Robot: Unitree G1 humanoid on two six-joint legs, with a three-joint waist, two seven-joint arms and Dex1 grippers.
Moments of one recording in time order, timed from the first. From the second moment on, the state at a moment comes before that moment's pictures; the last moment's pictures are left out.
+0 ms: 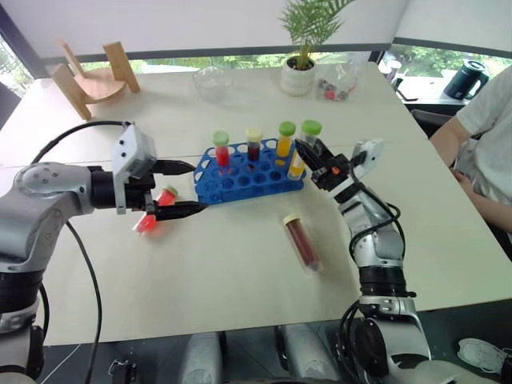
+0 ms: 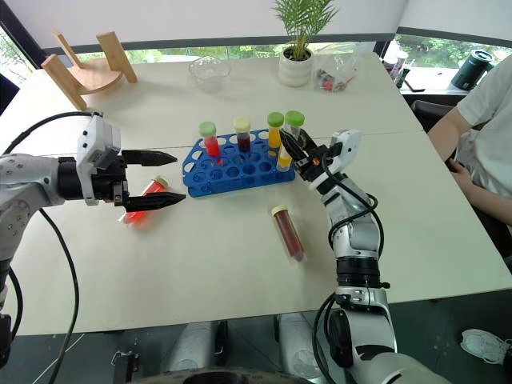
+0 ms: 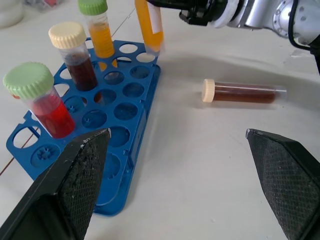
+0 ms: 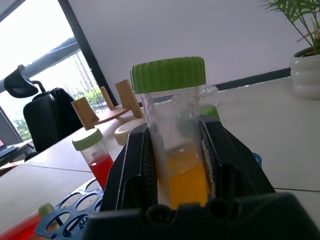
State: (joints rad) left arm -0.46 0.94 0.10 -0.27 -0.62 0.67 -1.10; right arm -0.53 -0.10 -0.20 0.22 0.34 0.06 0.66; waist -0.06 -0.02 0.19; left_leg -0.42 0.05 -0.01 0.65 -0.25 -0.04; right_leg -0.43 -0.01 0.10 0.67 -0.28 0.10
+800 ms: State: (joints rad) left arm -0.47 0.92 0.10 -0.34 -0.67 0.74 -1.04; right arm -0.60 -0.11 -0.11 0.49 0.28 -0.22 0.67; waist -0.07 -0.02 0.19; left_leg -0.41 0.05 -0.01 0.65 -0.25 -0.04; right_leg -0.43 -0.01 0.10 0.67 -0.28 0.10
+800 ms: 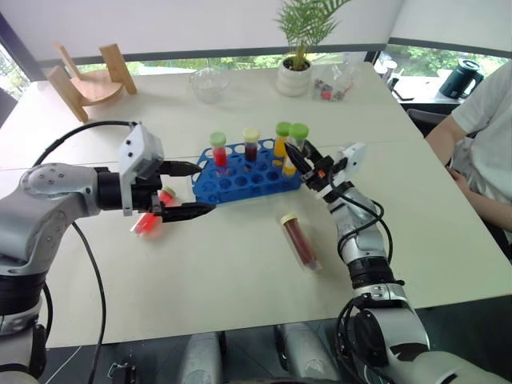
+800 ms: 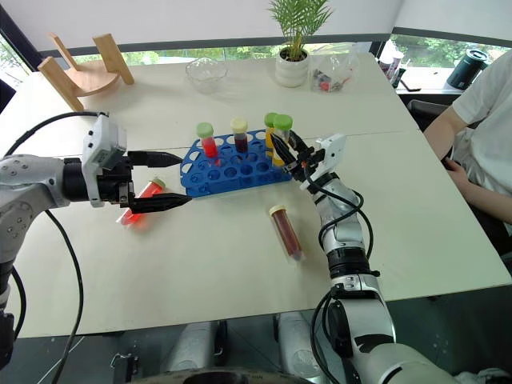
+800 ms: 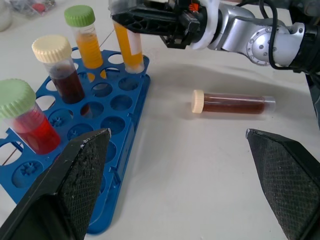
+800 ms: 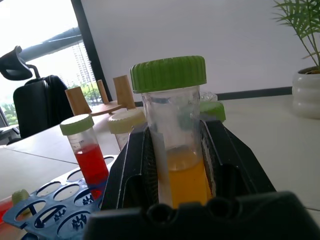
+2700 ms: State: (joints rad) left arm -0.39 0.84 0.03 -0.37 -0.62 0.66 -1.04; right arm -0.78 -0.69 0.41 -0.35 0.60 1.59 0.43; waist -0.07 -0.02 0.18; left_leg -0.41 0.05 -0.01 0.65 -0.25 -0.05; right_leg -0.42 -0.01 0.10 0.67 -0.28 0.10
